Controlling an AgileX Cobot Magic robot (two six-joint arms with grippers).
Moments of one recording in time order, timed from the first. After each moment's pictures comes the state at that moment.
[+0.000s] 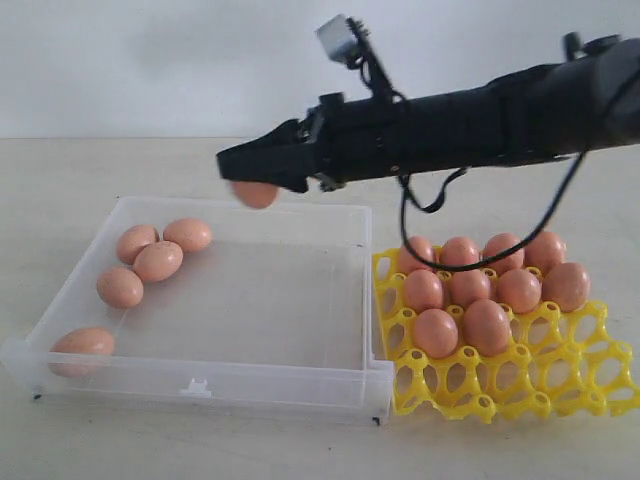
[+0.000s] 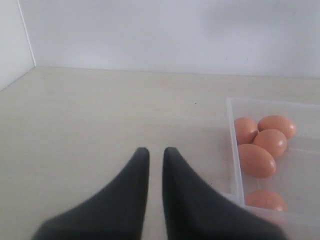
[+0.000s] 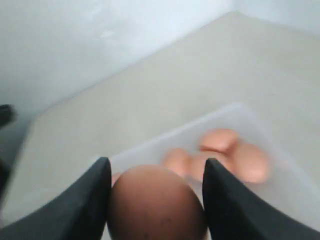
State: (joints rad) left arm -0.02 -0.01 0.00 0.54 0.34 -0.53; right arm 0.39 1.89 -1.19 1.73 1.00 -1.76
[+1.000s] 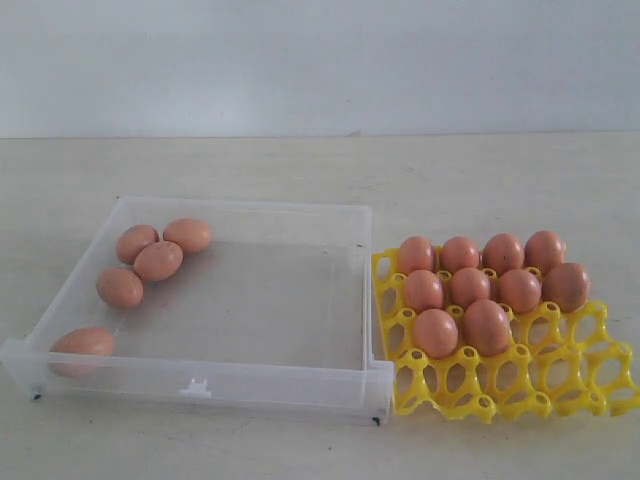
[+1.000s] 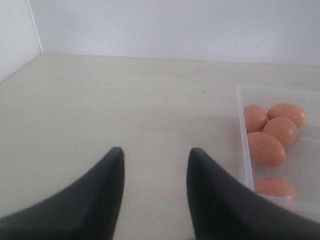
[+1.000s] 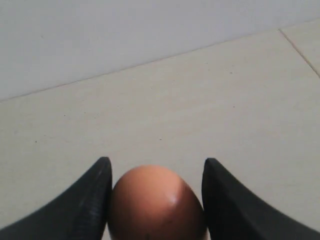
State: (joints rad) left arm -0.02 0.00 0.00 0.54 0.39 -0.53; right arm -0.33 1.62 -0.94 1.74 0.22 -1.66
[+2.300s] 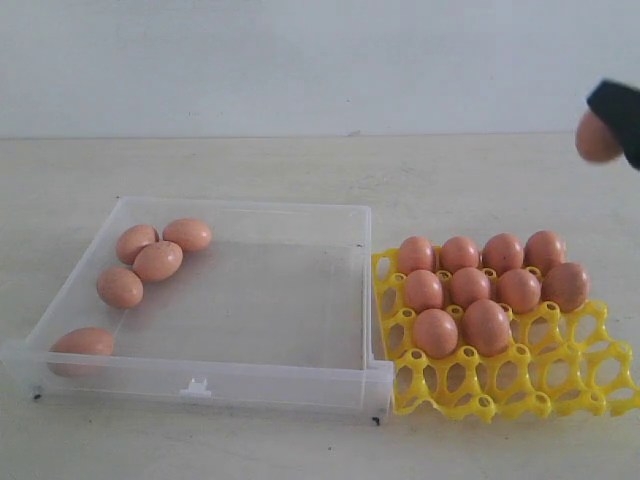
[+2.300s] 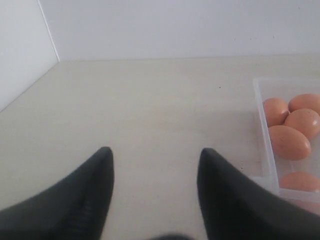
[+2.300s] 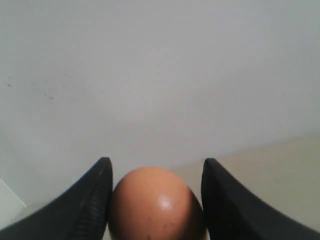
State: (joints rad) left arm -0.02 0.00 0.00 0.64 0.41 -0.54; right arm -0.26 1.49 -0.40 -0.72 -1.18 0.94
